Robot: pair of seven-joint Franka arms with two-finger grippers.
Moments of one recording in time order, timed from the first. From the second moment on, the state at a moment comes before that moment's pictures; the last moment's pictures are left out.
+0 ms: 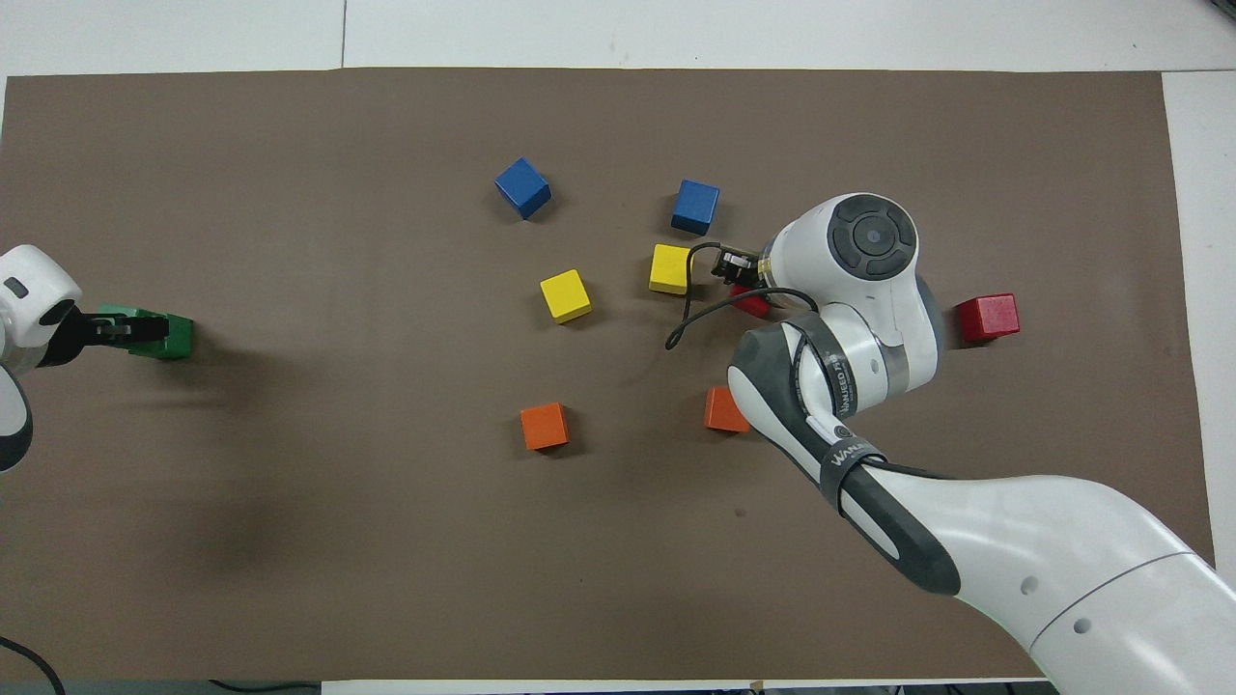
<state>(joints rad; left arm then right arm) 0.23 0.15 0.00 -2.15 -0.11 2.48 0.41 0.27 0.43 0.07 -1.86 -0.02 2.40 0.71</state>
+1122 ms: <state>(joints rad) 0.23 0.06 -0.01 -1.80 -0.09 1.99 0.24 -0.14 0.12 0.05 -1.91 -0.02 2.04 -0.11</state>
